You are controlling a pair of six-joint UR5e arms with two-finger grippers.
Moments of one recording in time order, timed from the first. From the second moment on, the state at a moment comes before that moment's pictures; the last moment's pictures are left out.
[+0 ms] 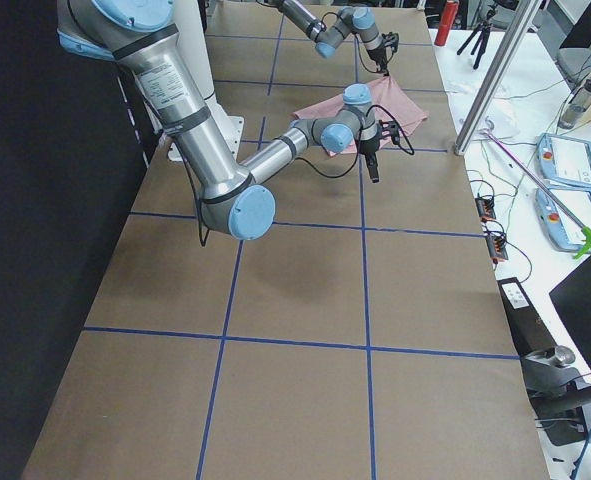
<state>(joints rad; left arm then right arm) -0.93 -2.13 -1.12 -2.24 -1.64 -0.69 0.78 -0.98 1.52 -1.31 1.79 0.97</state>
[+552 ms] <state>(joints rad) -0.98 -2.12 -1.05 -2.40 -1.70 -0.57 0.74 -0.91 1.49 -1.31 1.77 1.15</state>
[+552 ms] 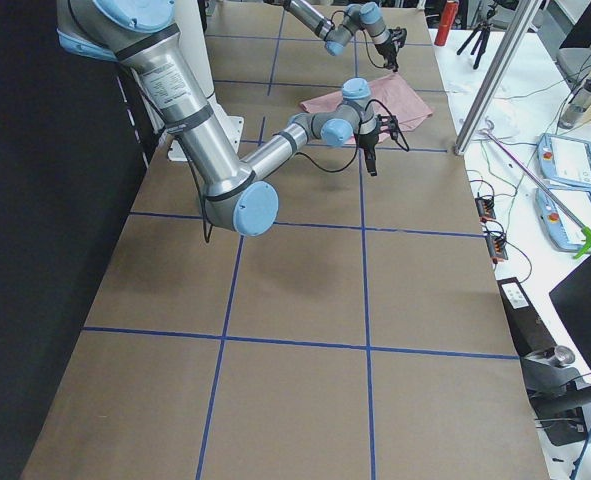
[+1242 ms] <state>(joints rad) -0.99 -2.11 -1.08 -2.44 -1.76 -0.60 0.58 -0.52 1.06 -1.30 1.54 1.46</state>
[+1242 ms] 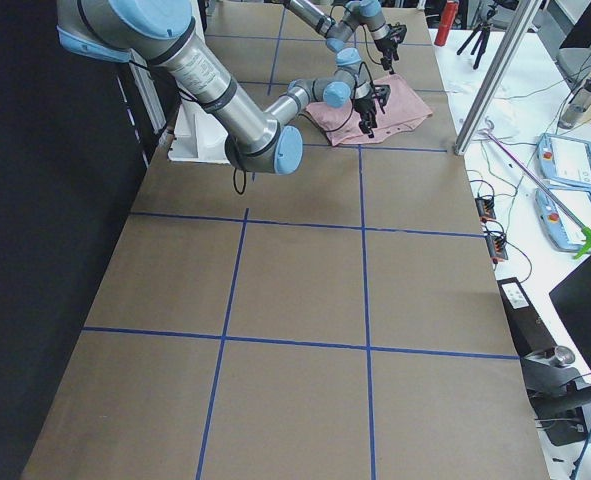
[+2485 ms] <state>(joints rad) -0.98 -2.11 -1.09 -2.44 -1.76 -0.62 0.52 -0.46 0.93 -1.28 1.49 1.39</state>
